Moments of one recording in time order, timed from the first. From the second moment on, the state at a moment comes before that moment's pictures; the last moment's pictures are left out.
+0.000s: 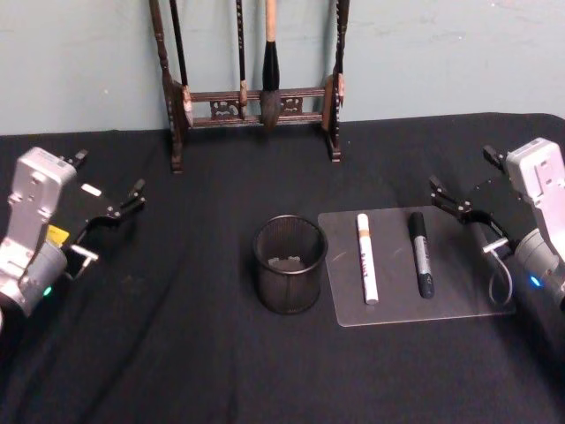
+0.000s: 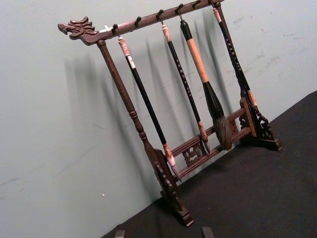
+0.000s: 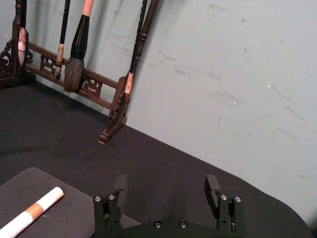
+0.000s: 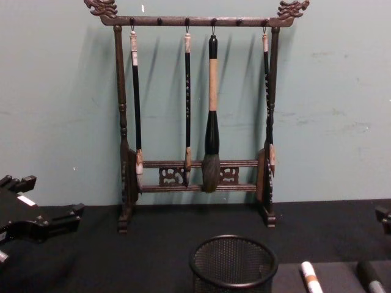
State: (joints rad) left arm -0.20 0.60 0.45 -1.41 -0.25 -0.12 0.03; right arm 0.20 0.60 -0.45 -1.41 0.25 -0.12 -0.03
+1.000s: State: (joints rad) left arm -0.20 0.60 0.45 -1.41 -0.25 -0.12 0.03; right arm 0.20 0.60 -0.45 -1.41 0.25 -0.12 -0.03
